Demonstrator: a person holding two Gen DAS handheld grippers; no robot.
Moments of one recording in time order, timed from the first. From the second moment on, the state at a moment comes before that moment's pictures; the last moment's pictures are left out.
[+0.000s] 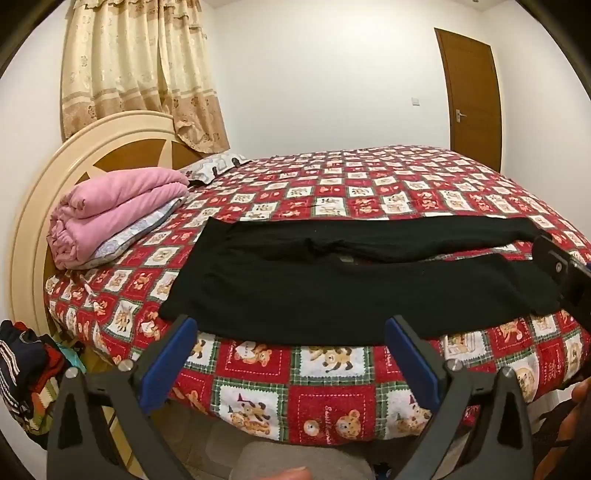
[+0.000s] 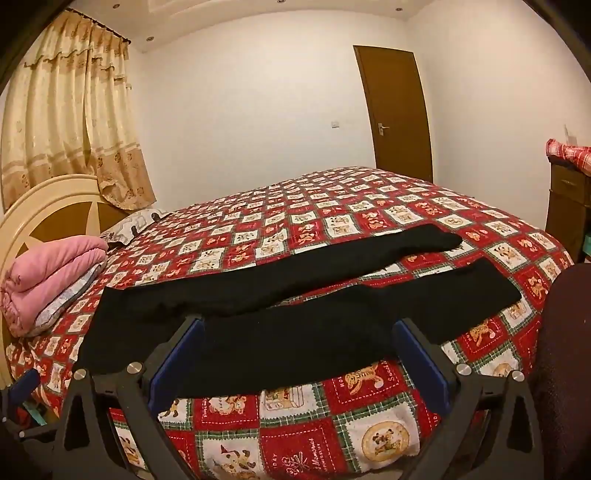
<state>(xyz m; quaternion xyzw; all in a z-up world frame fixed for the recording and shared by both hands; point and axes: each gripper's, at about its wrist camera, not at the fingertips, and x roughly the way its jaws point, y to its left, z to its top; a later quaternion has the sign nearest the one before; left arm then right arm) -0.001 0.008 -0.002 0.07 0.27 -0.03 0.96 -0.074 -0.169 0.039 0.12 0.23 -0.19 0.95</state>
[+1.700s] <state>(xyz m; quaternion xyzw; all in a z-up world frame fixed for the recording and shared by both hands) -0.006 0.013 -0.006 0.09 0.27 -0.02 0.96 -0.077 -0.169 0.032 0.12 0.23 -0.19 0.95</state>
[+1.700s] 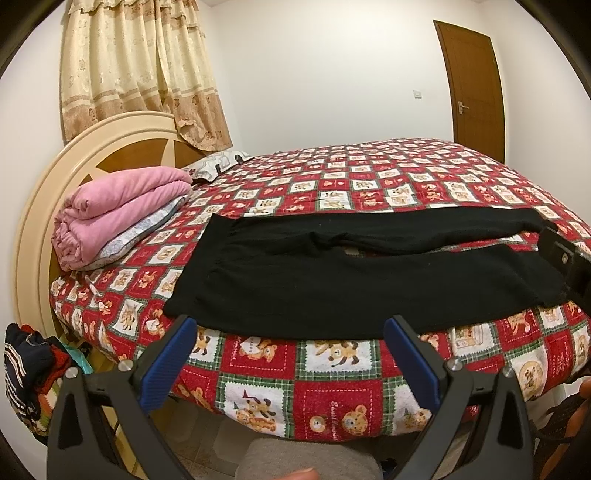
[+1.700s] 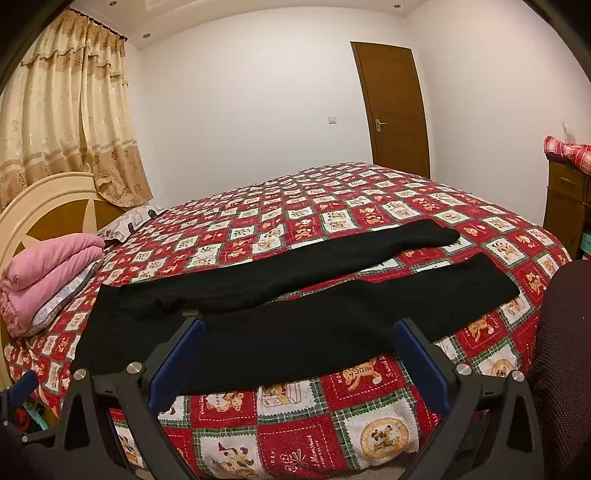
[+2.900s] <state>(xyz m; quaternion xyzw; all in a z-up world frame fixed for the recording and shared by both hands) 0.007 0.005 -0.018 0.10 0.30 -0.01 0.95 -0.072 -0.172 0.024 0.12 0.24 -0.19 0.94</state>
